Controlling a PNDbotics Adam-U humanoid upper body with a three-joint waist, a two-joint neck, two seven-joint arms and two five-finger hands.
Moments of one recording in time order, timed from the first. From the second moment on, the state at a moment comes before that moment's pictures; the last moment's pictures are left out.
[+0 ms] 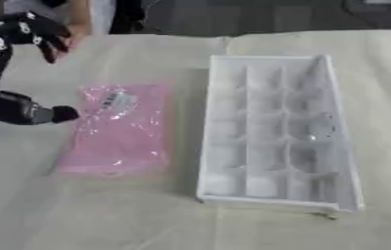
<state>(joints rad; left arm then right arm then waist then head) -0.02 0.75 0.14 -1.98 -0.29 -0.38 0.01 -0.38 -0.71 -0.10 -1.99 0.04 -0.32 -0.24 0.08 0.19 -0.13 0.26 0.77</state>
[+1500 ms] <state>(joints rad) -0.27 0.85 -0.01 -1.69 -0.54 -0.43 -0.28 -0.40 -0.71 -0.09 -1.99 0.04 -0.32 -0.22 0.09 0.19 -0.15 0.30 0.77</state>
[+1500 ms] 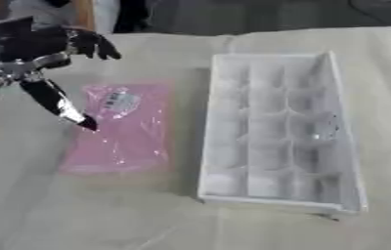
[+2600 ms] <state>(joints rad) -0.26 0.81 -0.10 -1.50 -0.53 -0.46 -0.37 -0.41 -0.71 -0.09 -1.99 0.03 -0.32 -0.21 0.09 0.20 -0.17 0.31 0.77</state>
